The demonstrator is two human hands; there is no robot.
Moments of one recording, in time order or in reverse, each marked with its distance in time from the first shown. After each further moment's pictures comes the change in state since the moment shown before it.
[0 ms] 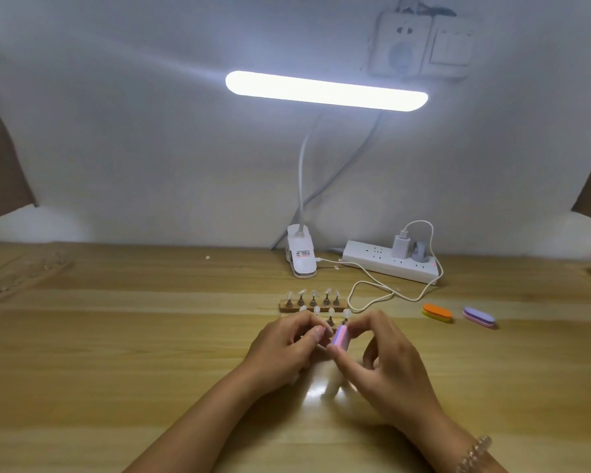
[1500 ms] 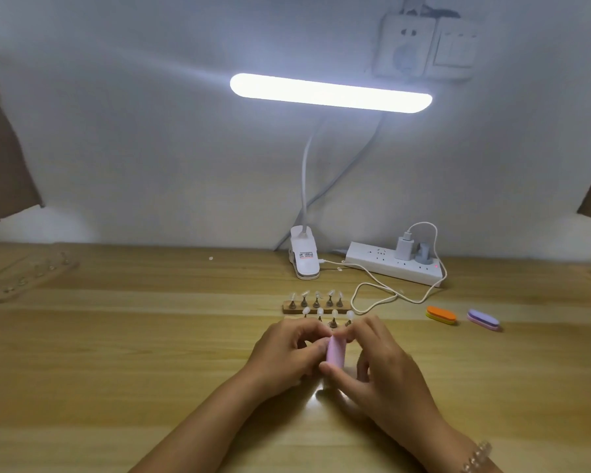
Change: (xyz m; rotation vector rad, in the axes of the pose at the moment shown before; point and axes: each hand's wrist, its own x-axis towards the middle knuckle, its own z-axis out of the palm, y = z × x) left_hand -0.002 0.002 -0.001 0.058 -0.022 0.056; right_hand -0.003 -0.001 0.006 -0.081 -0.103 -0.077
